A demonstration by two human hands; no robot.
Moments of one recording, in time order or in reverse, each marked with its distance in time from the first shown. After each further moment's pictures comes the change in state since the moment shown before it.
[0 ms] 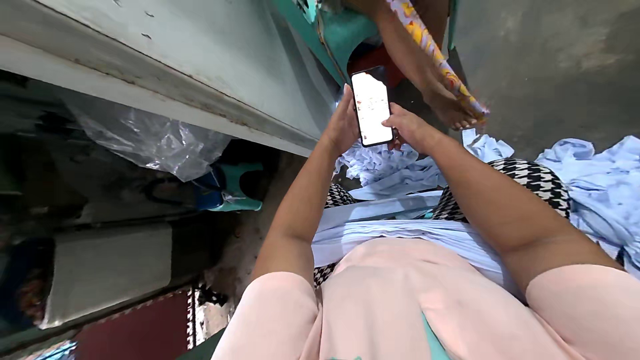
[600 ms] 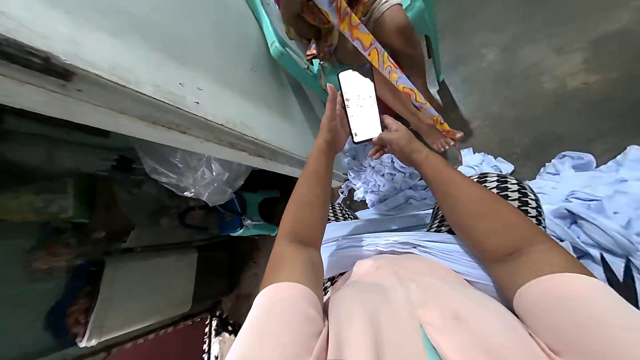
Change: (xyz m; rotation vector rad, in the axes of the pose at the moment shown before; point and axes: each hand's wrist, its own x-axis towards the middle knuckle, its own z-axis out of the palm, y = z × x) left_hand 0.017 0.065 0.045 0.186 0.103 0.209; right_hand -0.027 -0.023 -0.011 0.251 -0.007 -0.289
